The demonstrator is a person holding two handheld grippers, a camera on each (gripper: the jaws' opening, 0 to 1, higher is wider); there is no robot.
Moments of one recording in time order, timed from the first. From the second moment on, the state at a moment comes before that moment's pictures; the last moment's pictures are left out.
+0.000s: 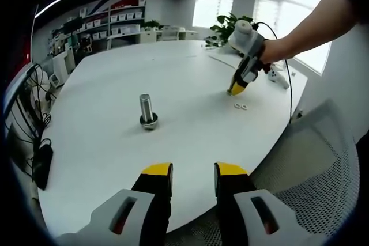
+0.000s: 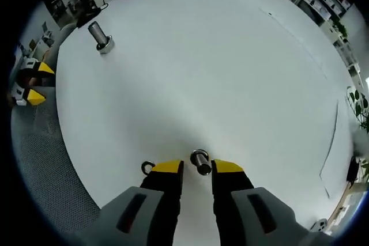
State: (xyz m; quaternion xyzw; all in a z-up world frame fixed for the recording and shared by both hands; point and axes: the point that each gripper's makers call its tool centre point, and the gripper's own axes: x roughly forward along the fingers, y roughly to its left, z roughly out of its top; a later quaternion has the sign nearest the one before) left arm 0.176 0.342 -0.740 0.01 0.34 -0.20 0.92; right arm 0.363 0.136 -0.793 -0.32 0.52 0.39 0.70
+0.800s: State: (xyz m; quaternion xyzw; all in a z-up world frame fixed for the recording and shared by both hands) left arm 0.177 0.343 -0.739 0.01 0.34 -0.19 0.92; right arm 0.333 0.119 -0.789 -0.30 0.53 0.38 0.70
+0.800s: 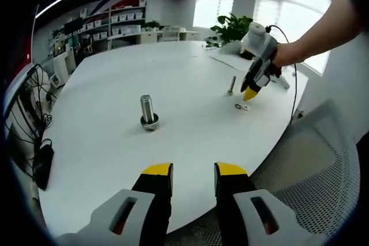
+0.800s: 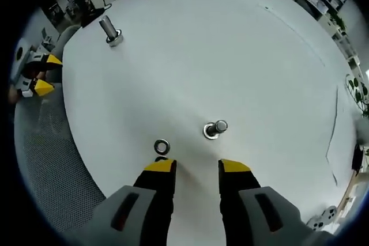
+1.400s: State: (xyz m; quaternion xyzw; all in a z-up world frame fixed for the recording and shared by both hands) left arm 0.177 0.343 -0.739 0.01 0.34 -0.19 0.92; right arm 0.315 0.132 -0.789 -0.31 0.52 0.41 0.68
